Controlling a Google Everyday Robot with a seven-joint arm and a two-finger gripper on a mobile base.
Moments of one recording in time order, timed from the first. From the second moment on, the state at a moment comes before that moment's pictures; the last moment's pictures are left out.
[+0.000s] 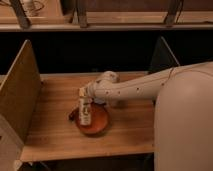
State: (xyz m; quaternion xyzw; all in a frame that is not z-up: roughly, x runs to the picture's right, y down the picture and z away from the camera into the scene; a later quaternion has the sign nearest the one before) arm -0.109 0.015 0.810 -0.21 -0.16 0.65 0.72
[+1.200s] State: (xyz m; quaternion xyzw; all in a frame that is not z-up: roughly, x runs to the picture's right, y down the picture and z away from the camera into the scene) arm -0.107 0.025 0.790 -0.18 -0.21 0.57 0.77
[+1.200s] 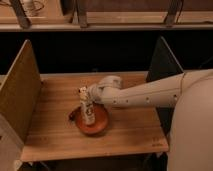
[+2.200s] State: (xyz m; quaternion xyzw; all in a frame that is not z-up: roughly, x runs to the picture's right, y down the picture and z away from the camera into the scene) arm -0.122 0.022 0.783 -0.18 -0.23 0.50 0.82
